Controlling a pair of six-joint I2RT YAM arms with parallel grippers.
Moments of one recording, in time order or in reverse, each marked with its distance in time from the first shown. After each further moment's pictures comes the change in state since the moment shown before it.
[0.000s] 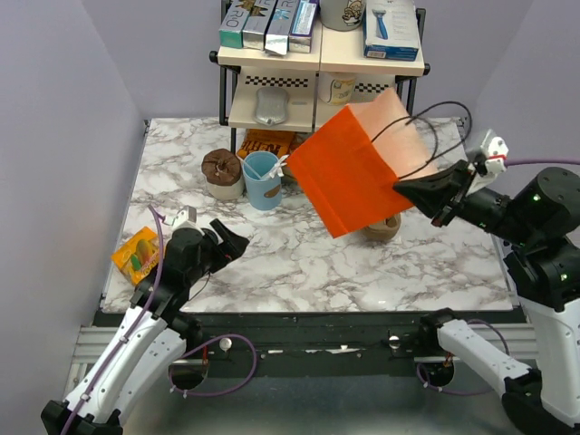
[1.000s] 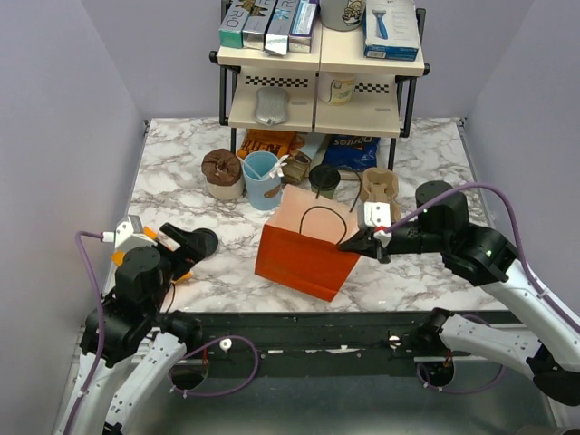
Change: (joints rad) left arm 0.000 -0.207 0.341 -0.399 -0.308 0.022; right arm 0.518 0.057 -0.314 -0.059 0.050 -0.467
